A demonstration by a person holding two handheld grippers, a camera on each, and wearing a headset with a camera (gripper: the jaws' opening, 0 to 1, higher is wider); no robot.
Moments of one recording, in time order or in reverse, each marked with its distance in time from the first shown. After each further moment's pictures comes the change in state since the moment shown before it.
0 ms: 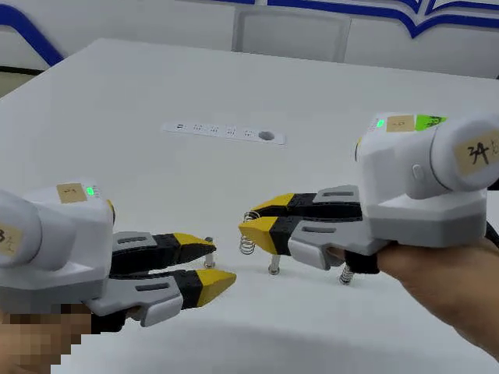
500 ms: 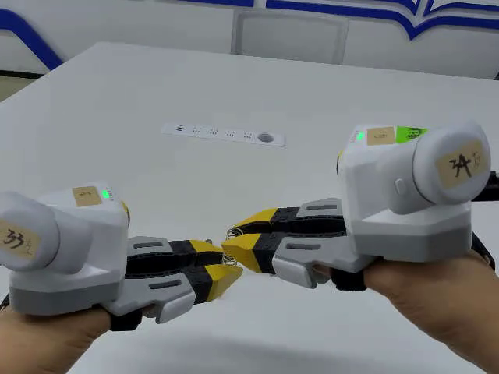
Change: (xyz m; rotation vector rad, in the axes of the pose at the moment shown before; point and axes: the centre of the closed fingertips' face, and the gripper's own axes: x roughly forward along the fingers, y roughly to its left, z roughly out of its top) left arm 0.016 -0.013 0.006 0.010 -0.009 -0.033; right arm 0.009 0.033 -0.001 -0.003 0.010 0.079
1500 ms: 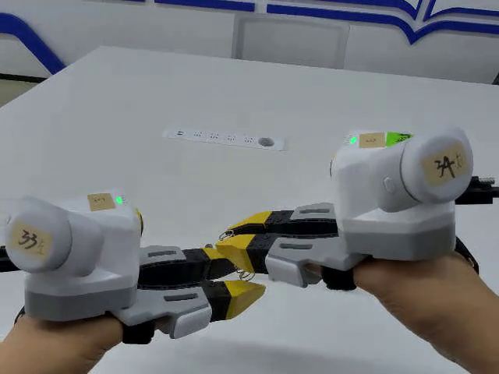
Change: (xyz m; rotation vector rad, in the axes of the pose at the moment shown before) left arm 0.008 -0.018 0.008 -0.084 -0.035 -0.064; right arm 0.008 -0.001 0.001 0.050 -0.019 0.018
